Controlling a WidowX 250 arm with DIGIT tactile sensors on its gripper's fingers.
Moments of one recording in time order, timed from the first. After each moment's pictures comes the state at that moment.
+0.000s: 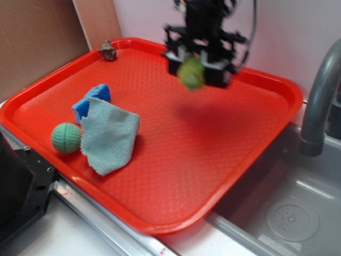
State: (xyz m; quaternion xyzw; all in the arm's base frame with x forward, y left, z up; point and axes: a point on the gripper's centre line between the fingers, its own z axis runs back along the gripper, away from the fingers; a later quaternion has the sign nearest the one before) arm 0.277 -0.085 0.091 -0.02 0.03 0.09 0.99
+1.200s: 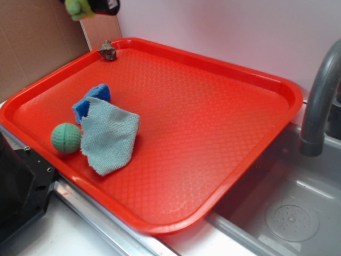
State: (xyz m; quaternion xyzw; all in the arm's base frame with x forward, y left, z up) arm 0.238 0.037 0.163 0.04 -0.04 0.12 0.99
